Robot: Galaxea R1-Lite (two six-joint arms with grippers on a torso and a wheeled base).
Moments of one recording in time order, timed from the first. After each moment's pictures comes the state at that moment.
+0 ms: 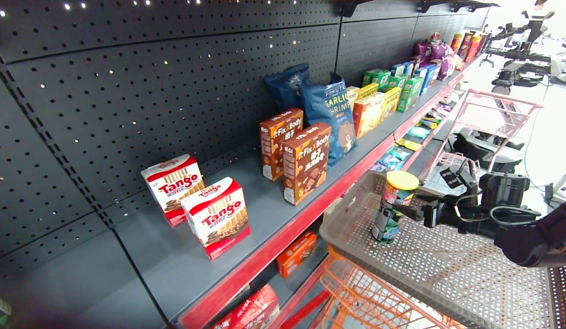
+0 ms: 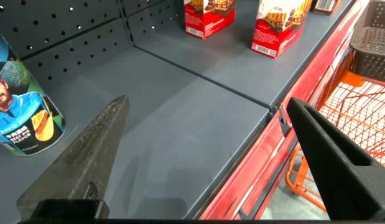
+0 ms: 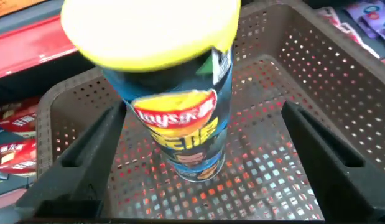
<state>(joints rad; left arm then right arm) 0.00 0.00 0.00 0.00 -0.03 0.03 -0.01 2.07 -0.83 -0.97 0.55 -0.10</state>
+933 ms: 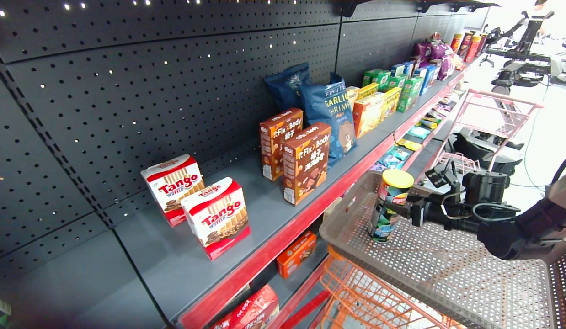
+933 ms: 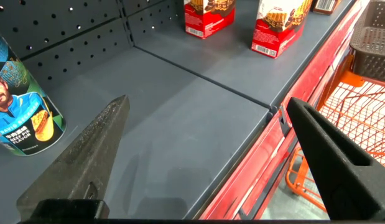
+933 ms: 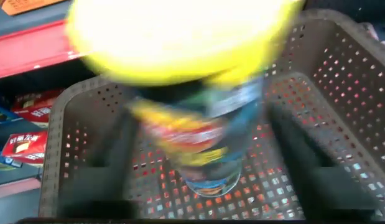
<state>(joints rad) 0.00 0.00 0.00 0.00 -0.04 0.03 0.02 2.14 -0.92 -0.95 0.64 -0.13</state>
